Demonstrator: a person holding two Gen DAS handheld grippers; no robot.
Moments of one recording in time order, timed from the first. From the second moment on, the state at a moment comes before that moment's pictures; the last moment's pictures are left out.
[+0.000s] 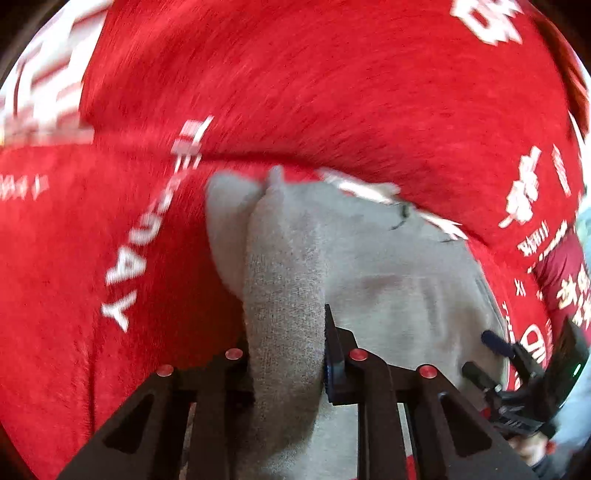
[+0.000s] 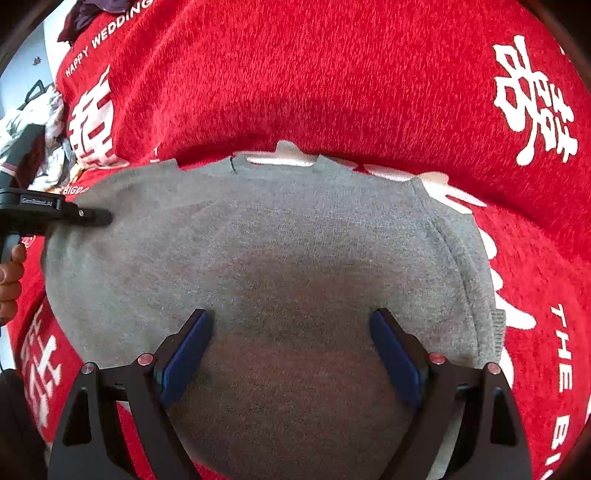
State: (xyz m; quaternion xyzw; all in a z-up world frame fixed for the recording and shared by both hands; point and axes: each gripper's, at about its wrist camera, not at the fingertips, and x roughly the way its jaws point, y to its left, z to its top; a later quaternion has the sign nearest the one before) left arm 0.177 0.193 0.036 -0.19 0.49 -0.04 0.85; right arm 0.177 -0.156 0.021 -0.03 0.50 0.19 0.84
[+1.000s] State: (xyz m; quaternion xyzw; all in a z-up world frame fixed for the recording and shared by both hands) left arm 0.232 -0.107 0.061 -0.10 0.53 -0.15 0.83; right arm 0.182 -0.306 0.036 0.07 0.51 0.06 0.86
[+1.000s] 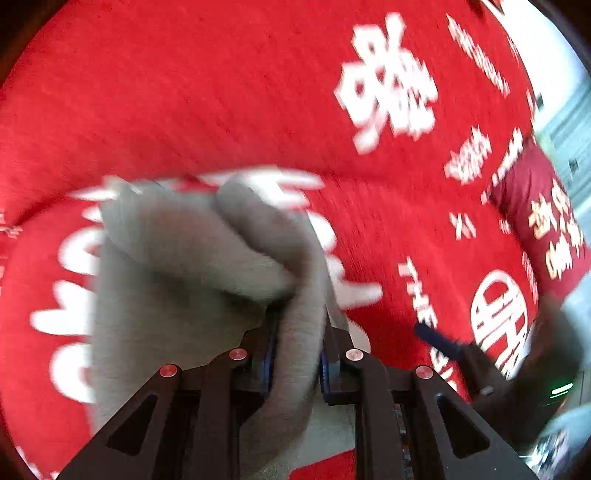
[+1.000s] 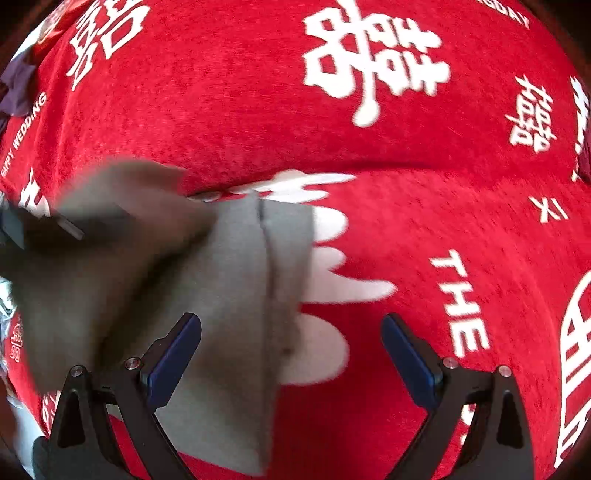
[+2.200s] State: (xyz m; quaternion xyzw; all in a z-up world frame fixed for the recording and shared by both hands) left arm 0.122 -0.093 0.063 -0.14 0.47 -0.30 0.82; right arm 0.212 -0.334 0.063 0.26 0.50 0.22 0.80
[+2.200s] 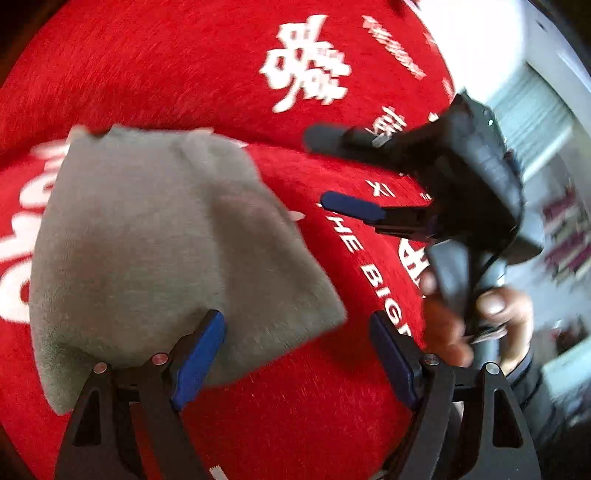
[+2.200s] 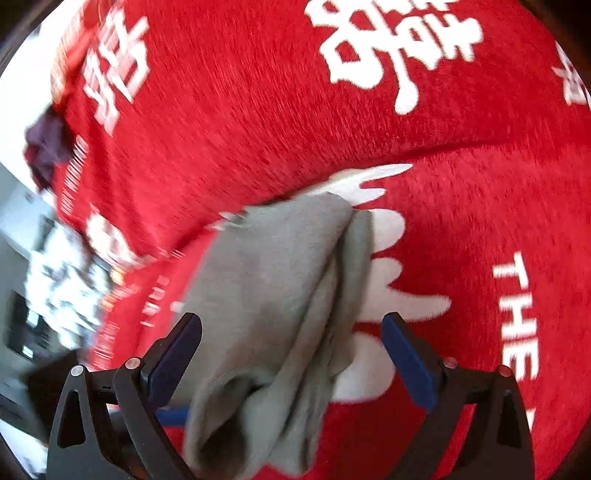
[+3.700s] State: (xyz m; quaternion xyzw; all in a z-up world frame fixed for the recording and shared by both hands) left arm 0.167 0.024 0.057 -0.20 0.49 -0.09 0.85; right arm 0.238 -0.297 0.050 0.14 0.52 0.25 0.80
